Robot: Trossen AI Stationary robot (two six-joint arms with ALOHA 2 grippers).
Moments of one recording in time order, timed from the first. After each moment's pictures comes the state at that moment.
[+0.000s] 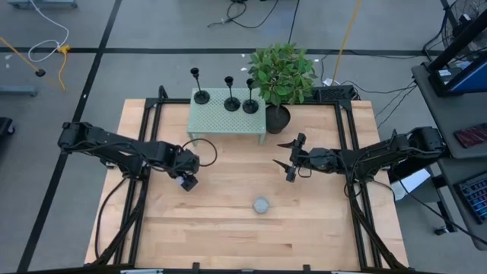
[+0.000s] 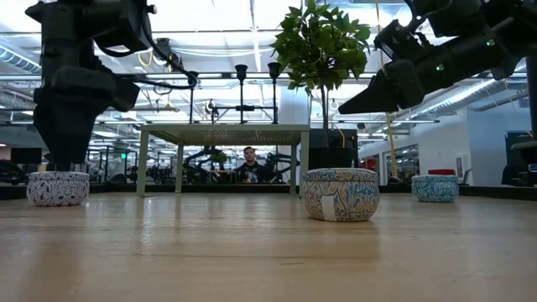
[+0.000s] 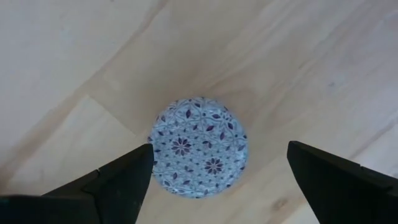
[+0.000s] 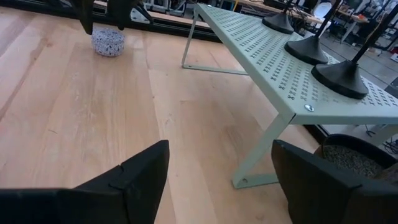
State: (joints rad) left arm -0.08 1.24 0.72 -0.93 0.03 -0.89; right arm 0.06 1.19 0.36 0.52 0.41 -0.12
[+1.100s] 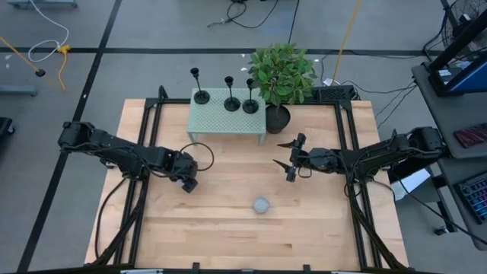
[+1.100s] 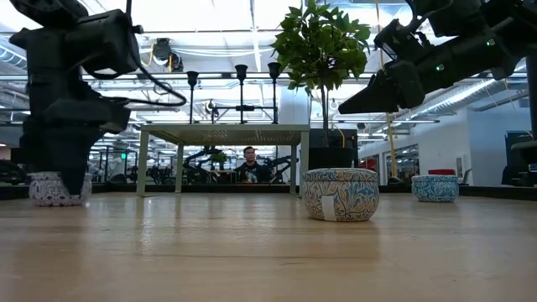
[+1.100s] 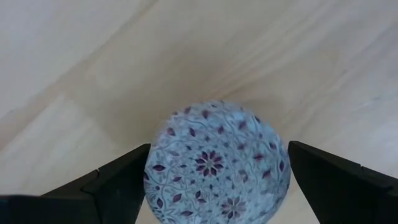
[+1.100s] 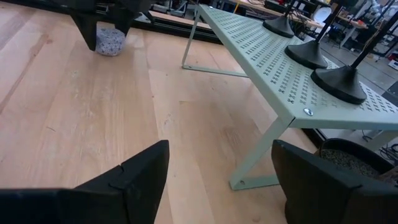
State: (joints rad) left arm -0.11 1.24 0.56 -0.71 -0.01 -0.97; right arm 0.06 1.19 0.36 0.52 0.41 -0.15
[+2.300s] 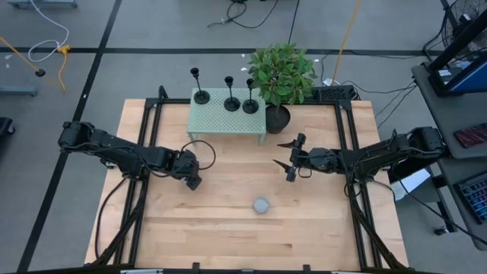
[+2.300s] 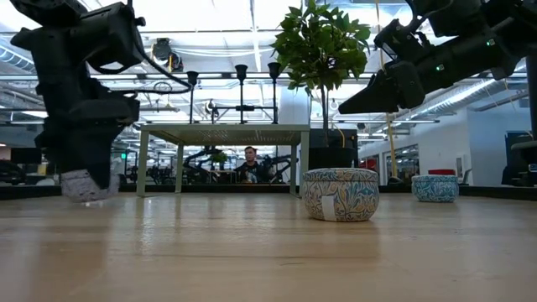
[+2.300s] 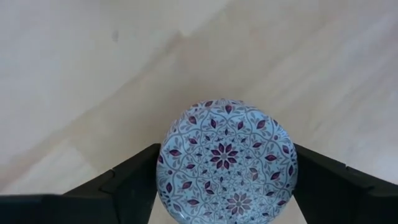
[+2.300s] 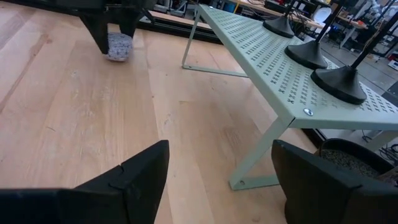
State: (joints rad) left arm -0.11 1.24 0.56 -0.61 -0.13 -1.00; right arm 0.06 1.19 0.36 0.52 0.41 -0.15
